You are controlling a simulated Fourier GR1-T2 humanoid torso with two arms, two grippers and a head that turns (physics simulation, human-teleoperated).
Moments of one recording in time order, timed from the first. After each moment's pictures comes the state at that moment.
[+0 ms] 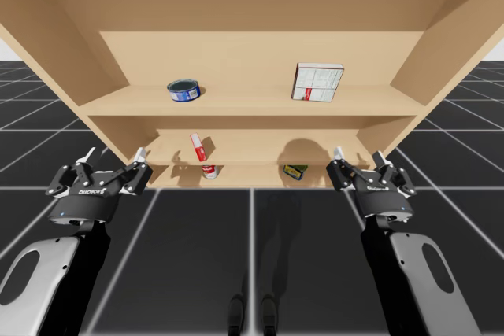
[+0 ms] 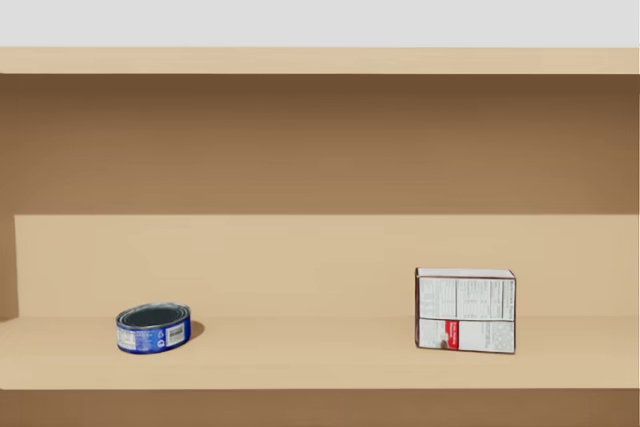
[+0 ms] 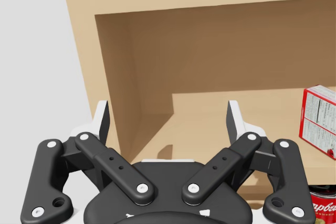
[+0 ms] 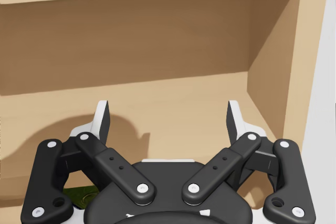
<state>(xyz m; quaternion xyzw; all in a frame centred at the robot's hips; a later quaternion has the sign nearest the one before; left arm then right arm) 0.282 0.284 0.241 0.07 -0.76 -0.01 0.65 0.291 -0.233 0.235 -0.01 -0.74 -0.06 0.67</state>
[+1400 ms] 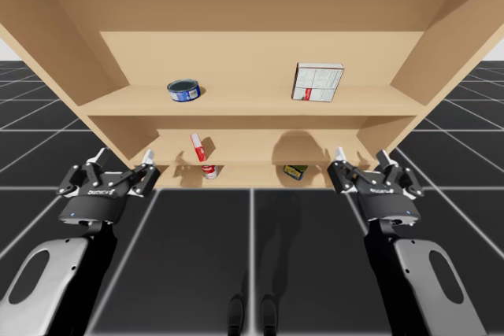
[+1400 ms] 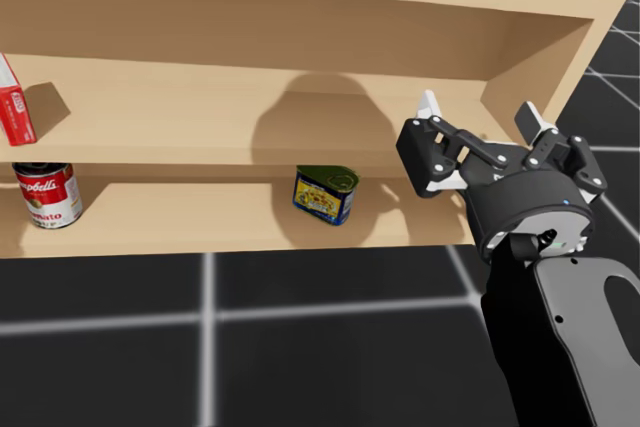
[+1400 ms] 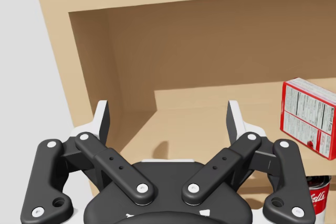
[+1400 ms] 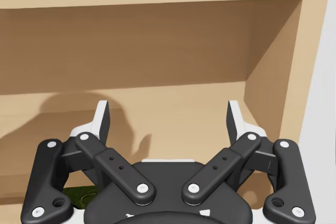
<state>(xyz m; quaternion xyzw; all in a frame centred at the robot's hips) 0.283 0.273 0.238 0.06 -0.75 -0.02 0.65 0.283 -0.230 0.243 -0.03 -0.74 -0.04 0.67</state>
